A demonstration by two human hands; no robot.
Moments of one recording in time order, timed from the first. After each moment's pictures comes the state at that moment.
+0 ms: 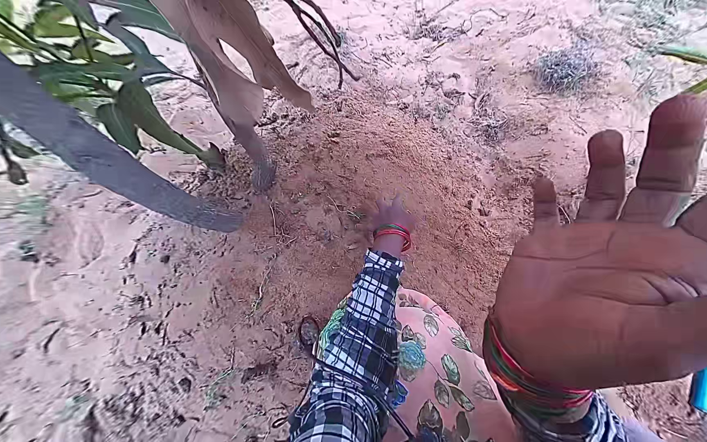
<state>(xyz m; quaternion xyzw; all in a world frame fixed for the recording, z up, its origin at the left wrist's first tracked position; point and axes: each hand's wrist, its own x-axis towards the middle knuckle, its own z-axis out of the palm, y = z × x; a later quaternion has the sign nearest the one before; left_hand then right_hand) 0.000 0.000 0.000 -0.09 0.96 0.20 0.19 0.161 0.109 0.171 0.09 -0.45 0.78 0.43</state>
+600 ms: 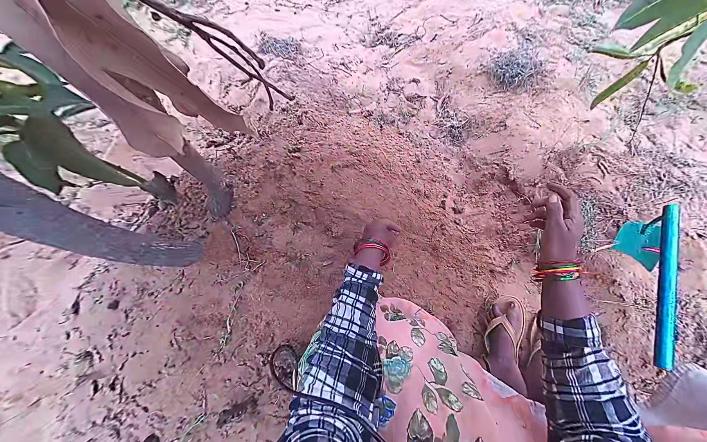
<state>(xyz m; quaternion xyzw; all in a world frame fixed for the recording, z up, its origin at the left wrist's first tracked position) -0.006 0.005 -0.023 0.04 0.92 0.26 0.29 0.129 0.306 0.011 -0.22 -0.79 0.50 0.27</state>
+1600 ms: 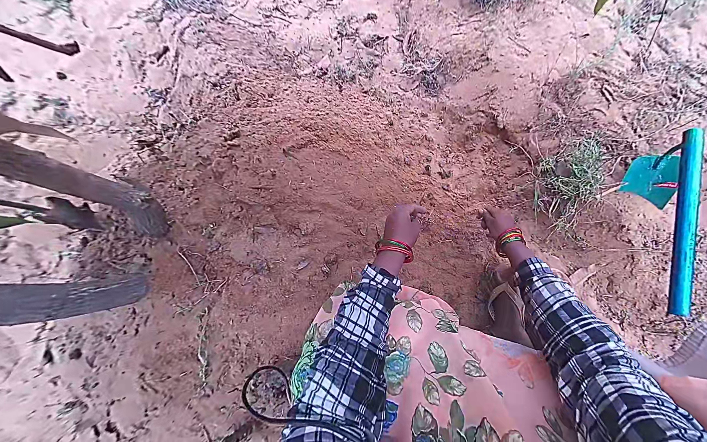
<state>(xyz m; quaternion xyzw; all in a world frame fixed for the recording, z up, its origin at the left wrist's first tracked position) 0.029 0.076 -0.055 0.14 0.89 0.34 0.27 0.128 0.320 -0.166 -0.29 -0.88 0.37 -0.11</state>
